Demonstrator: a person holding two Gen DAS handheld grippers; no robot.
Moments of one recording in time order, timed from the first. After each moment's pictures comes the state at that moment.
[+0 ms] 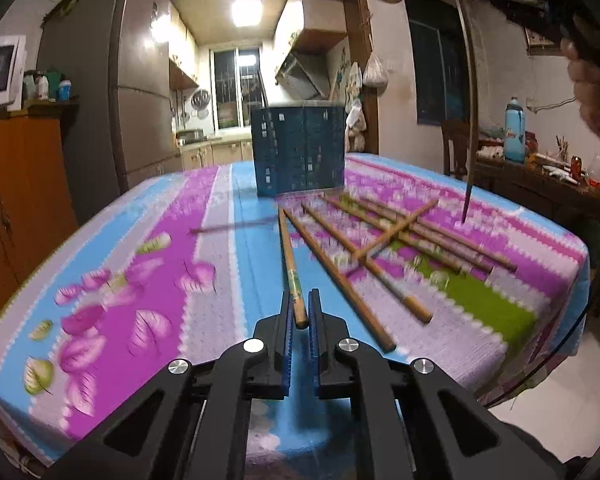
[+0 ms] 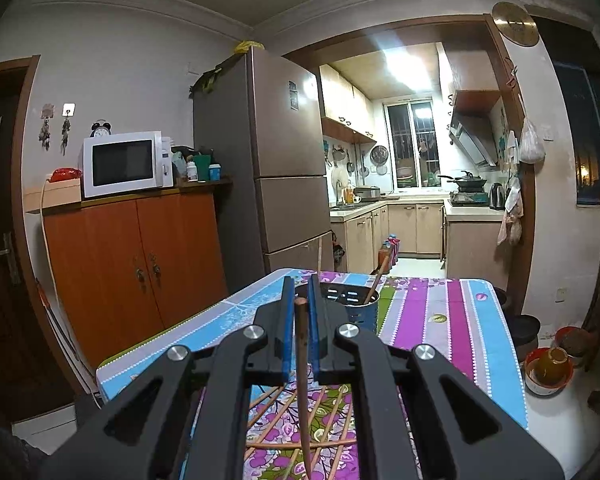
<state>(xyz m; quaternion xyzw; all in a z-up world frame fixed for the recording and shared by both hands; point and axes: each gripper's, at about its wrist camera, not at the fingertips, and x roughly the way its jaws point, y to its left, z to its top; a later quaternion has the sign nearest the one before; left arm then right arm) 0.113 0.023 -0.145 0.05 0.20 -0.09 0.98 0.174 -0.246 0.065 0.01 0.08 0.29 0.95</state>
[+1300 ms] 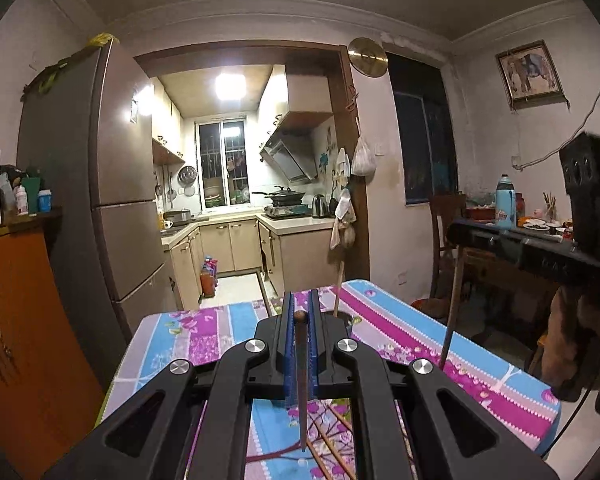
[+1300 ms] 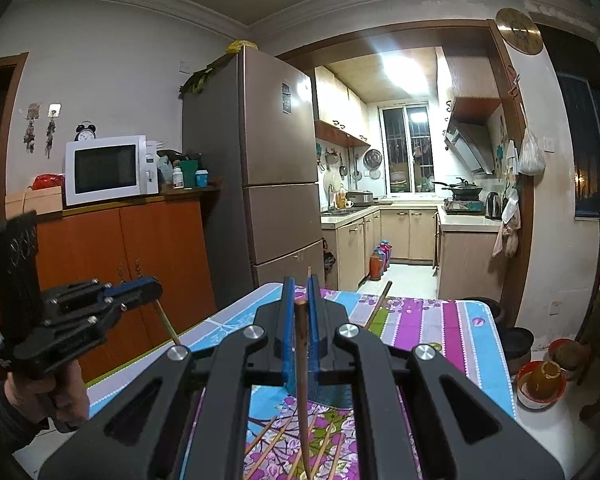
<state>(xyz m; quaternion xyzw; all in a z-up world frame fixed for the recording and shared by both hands) 0.192 0.017 0.093 0.06 0.08 -0.12 0.99 0.224 -0.224 0.103 0.00 0.08 0.28 0.96</state>
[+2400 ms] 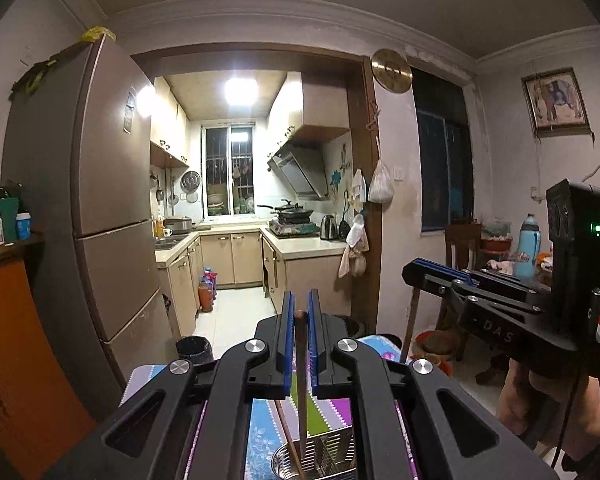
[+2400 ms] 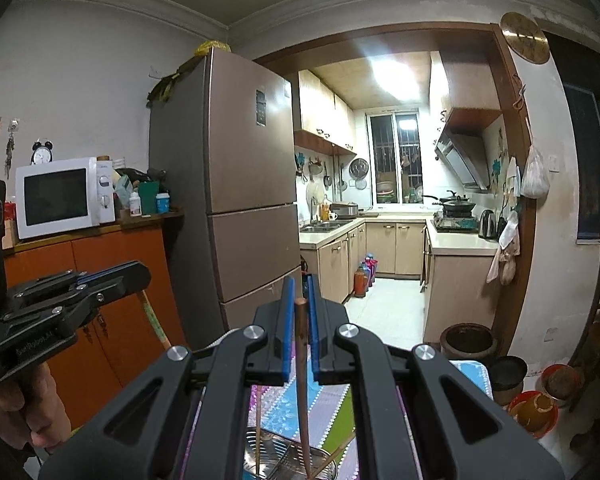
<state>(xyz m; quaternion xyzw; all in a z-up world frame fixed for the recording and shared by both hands) 0.339 0.010 0.195 0.03 0.07 -0.12 0.99 0.381 -0.191 0.180 0.00 0.07 0.25 0.97</state>
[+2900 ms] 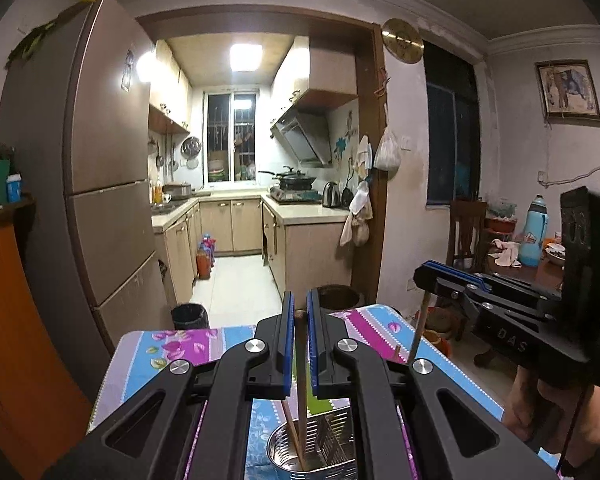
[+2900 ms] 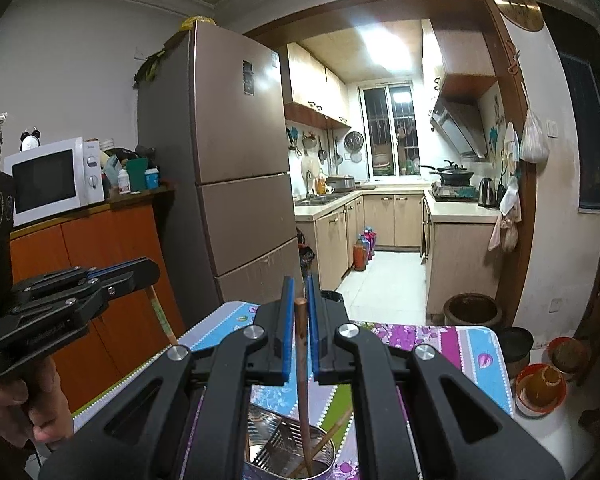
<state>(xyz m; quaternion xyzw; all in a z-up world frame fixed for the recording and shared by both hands) 0.387 0.015 0.150 0.02 0.13 -0.12 0.98 0.406 -0.191 0.137 0.01 0.12 0.24 0.96</state>
